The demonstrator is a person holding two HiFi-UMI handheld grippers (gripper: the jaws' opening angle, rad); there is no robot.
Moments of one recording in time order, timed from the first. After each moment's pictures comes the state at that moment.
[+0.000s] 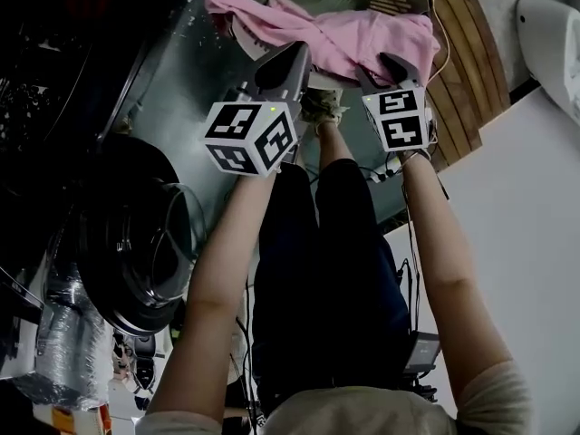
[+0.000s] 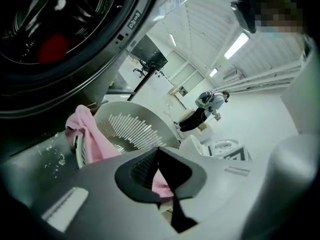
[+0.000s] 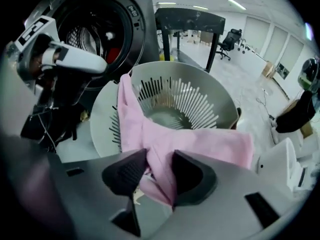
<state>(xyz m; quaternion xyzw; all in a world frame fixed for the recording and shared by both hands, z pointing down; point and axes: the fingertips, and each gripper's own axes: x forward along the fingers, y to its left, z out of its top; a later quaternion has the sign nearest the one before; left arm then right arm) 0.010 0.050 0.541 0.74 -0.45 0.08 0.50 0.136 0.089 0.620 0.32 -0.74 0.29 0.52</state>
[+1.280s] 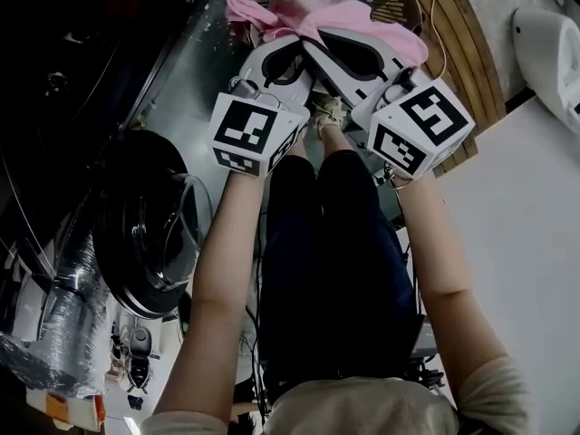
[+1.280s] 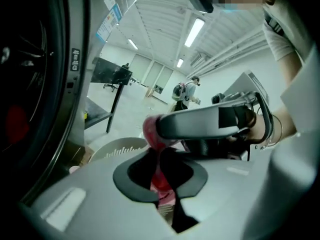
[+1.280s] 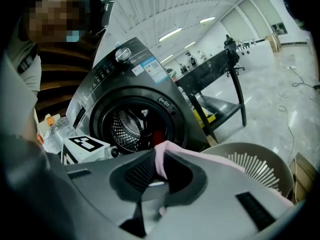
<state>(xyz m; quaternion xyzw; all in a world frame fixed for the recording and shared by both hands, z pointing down) 0.011 0.010 0.459 0.86 -0.39 0.12 0.32 -0.017 0.000 0.410 0.23 -0.89 0.36 0.15</state>
